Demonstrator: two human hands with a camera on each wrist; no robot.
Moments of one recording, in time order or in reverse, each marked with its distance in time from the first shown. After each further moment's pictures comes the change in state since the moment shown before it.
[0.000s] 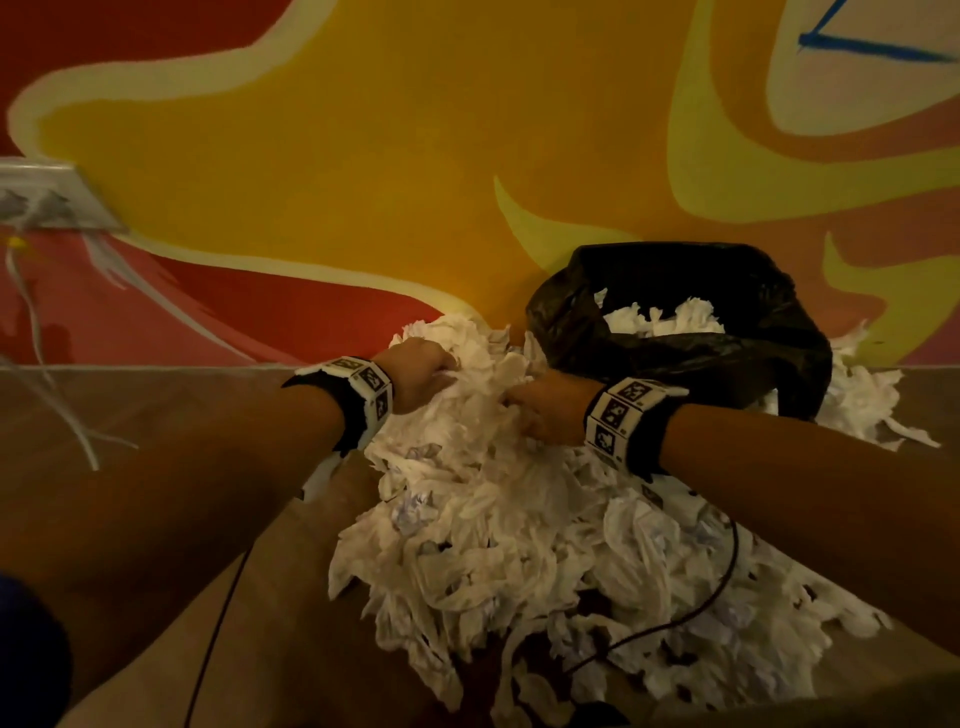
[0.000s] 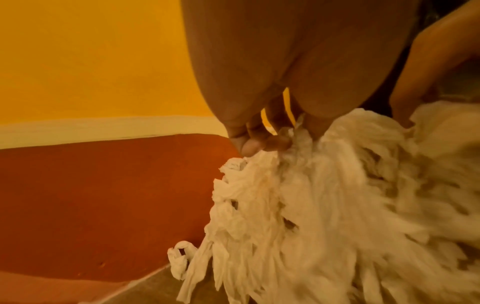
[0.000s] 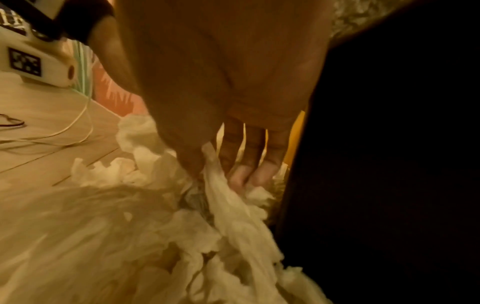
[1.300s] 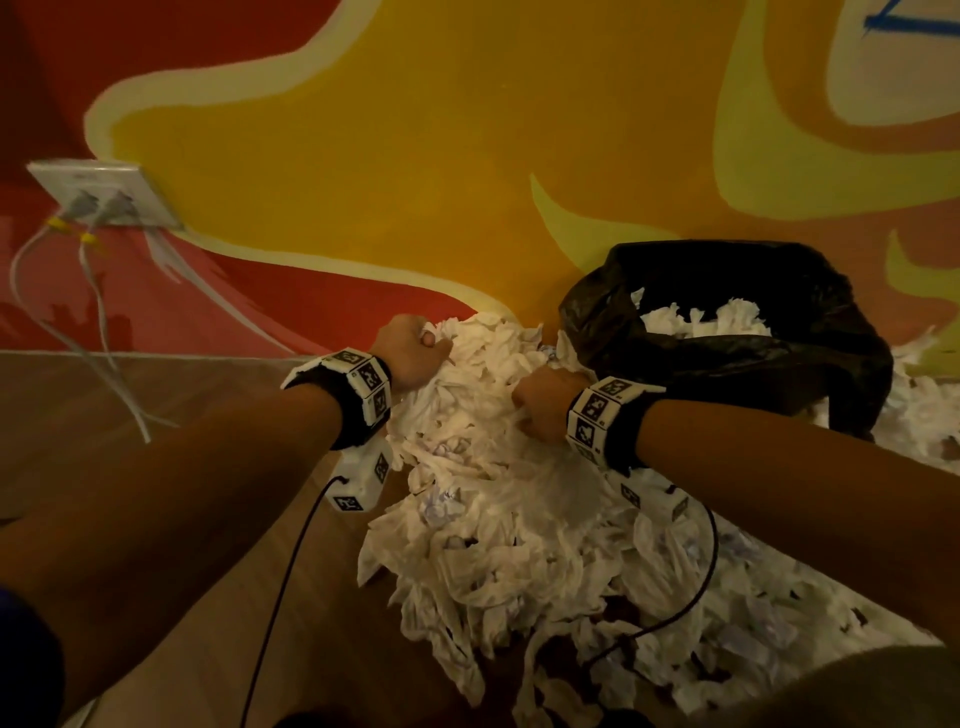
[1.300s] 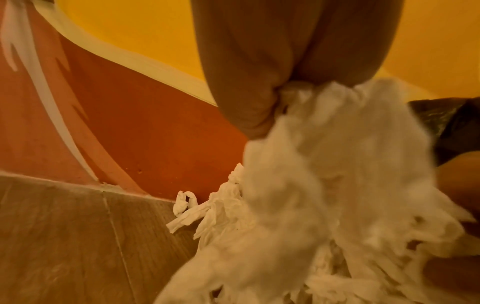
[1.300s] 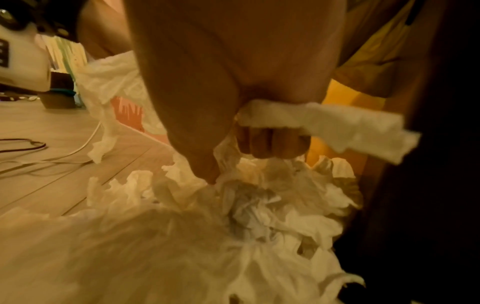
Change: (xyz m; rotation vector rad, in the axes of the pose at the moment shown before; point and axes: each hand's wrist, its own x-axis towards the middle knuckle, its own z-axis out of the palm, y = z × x) left_hand -0.019 -0.015 -0.003 -0.729 0.333 -0.501; right_hand 0.056 -0.009 0.019 -0.145 0.123 0.041
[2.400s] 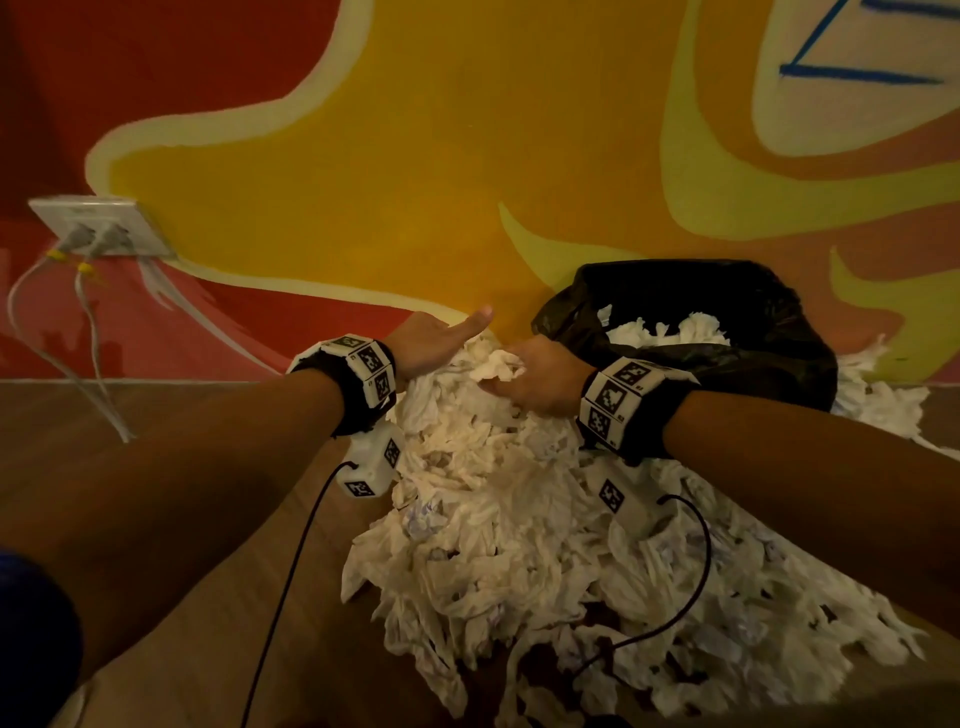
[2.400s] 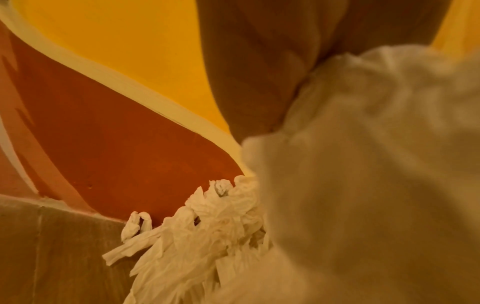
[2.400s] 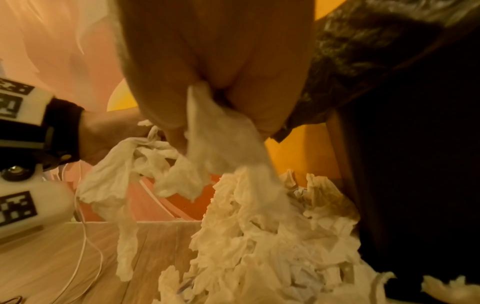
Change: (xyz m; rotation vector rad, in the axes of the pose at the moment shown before) left_hand -0.016 0.058 -0.002 0.078 -0.200 0.118; right_hand -0.054 0.001 -0.058 0.718 0.243 -0.010
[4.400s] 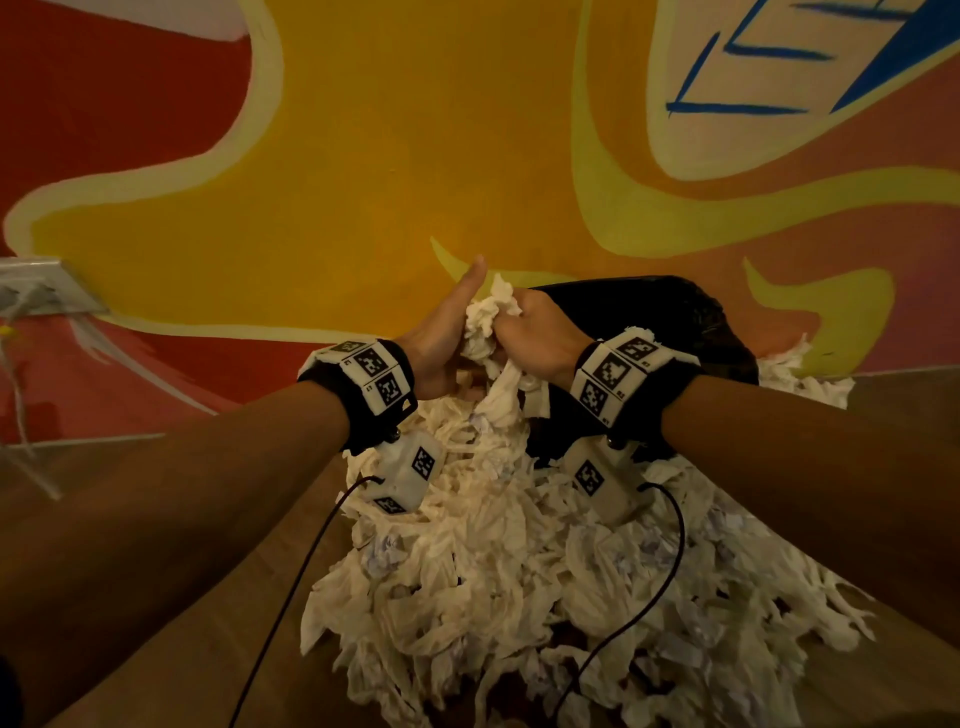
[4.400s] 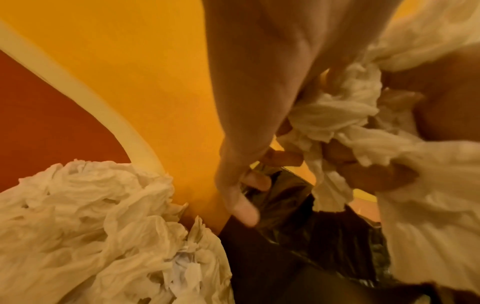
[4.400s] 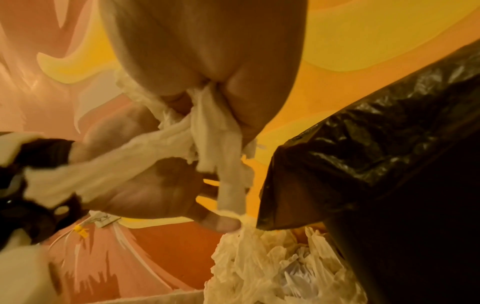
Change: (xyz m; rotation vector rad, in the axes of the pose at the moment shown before) left_hand 0.003 0.087 0.031 -0.727 -0.437 0.051; right_hand -0.024 -0.008 -0.071 0.378 0.302 -0.051
